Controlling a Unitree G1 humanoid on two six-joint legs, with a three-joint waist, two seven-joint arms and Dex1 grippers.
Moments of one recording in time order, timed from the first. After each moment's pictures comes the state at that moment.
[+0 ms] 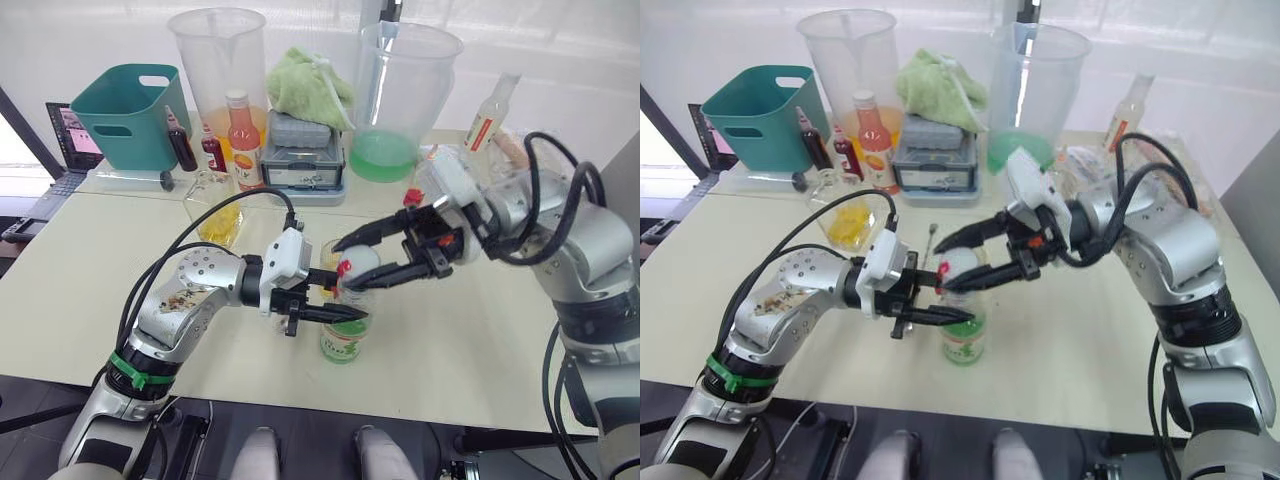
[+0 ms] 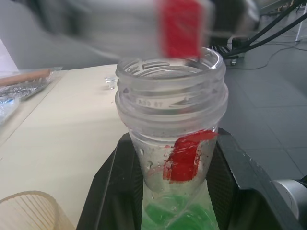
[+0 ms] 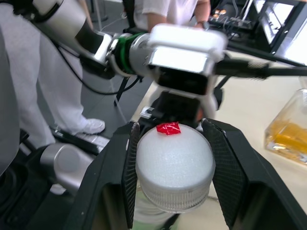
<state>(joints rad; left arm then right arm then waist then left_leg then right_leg) -0.56 0.56 -0.23 -0.27 -0.54 0.42 -1.18 -0.92 -0.74 0.17 -0.23 0.73 0.65 1.33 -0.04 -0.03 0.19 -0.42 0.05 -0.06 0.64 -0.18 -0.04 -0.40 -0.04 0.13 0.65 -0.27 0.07</state>
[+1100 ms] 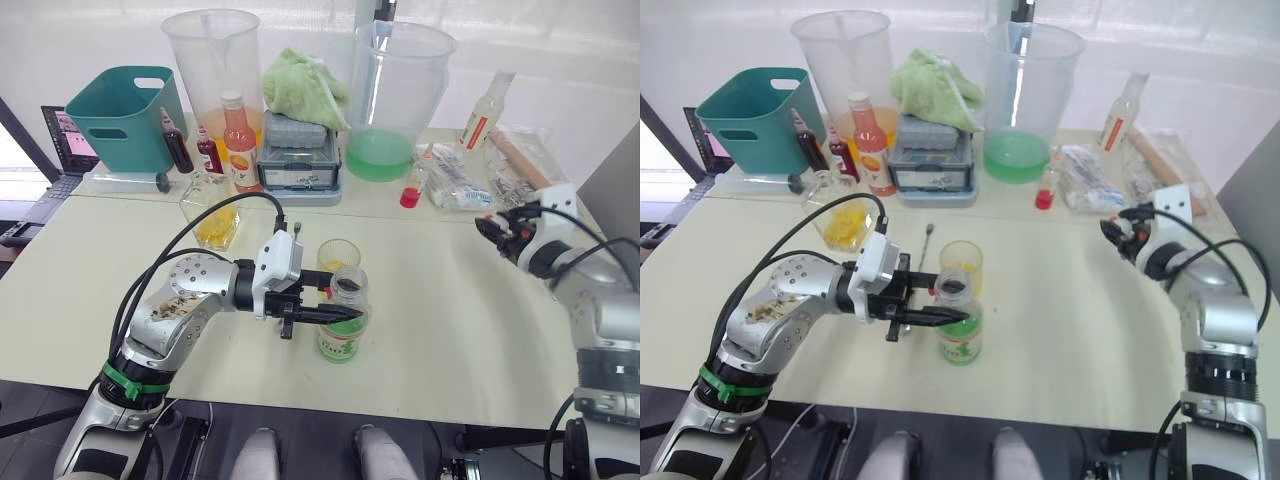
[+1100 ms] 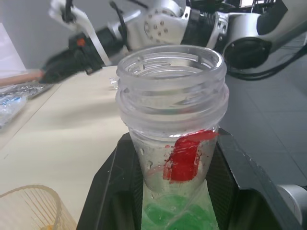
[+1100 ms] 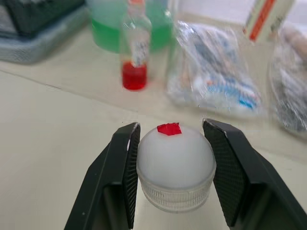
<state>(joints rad) -0.50 0.57 -0.19 -0.31 -0.55 0.42 -1.15 -0.50 -0.63 -0.26 0.22 0.31 0.49 0.44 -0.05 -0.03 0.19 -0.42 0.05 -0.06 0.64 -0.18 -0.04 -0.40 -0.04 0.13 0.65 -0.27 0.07</state>
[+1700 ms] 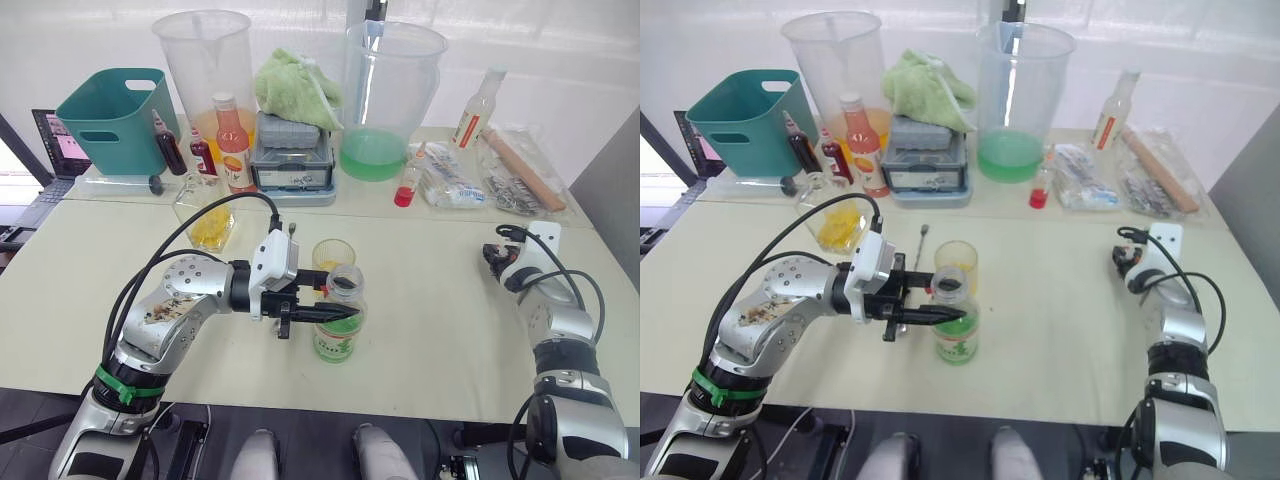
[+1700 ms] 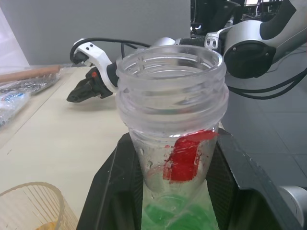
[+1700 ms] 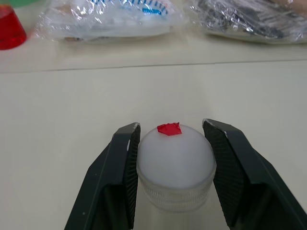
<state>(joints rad) -0.50 0.58 -0.18 -0.33 -0.56 0.45 -1.13 -0.63 -0.52 -0.31 0.71 0.25 0.24 0.26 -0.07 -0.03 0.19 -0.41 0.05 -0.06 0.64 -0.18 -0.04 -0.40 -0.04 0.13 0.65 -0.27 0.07</state>
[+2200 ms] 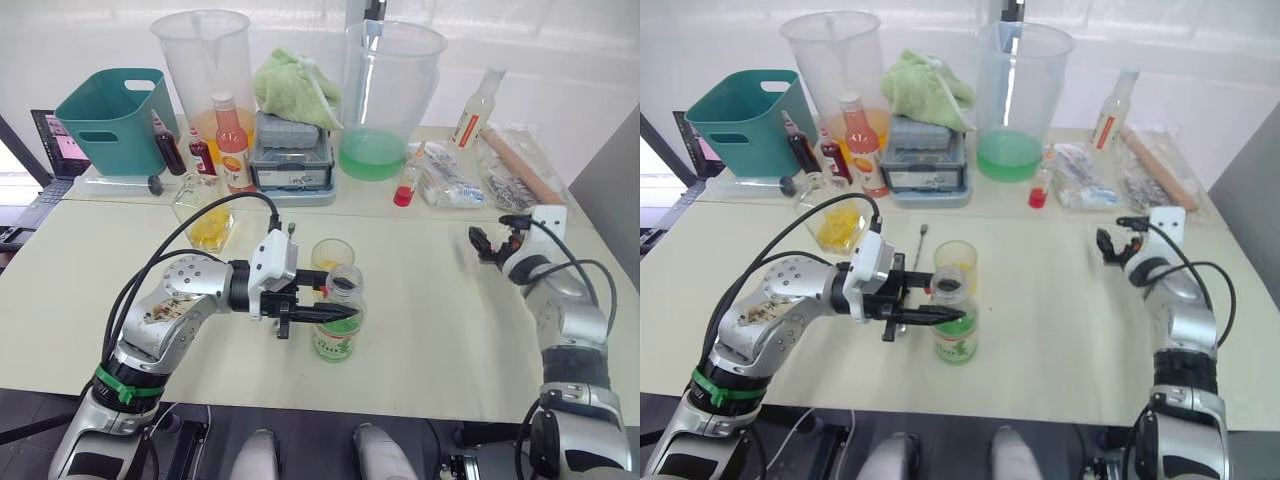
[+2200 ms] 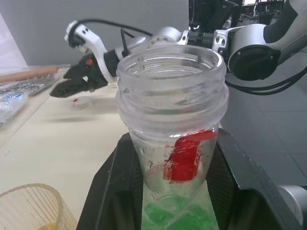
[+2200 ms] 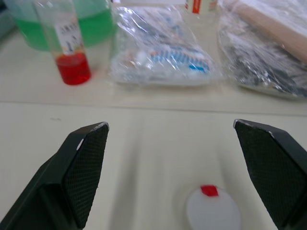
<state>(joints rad) -0.50 0.59 -0.17 -0.34 -0.57 0.45 -1.14 -0.56 -0.52 -0.35 0.29 0.39 0.47 0.34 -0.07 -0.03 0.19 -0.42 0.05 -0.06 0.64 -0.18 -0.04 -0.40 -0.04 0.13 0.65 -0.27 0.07</state>
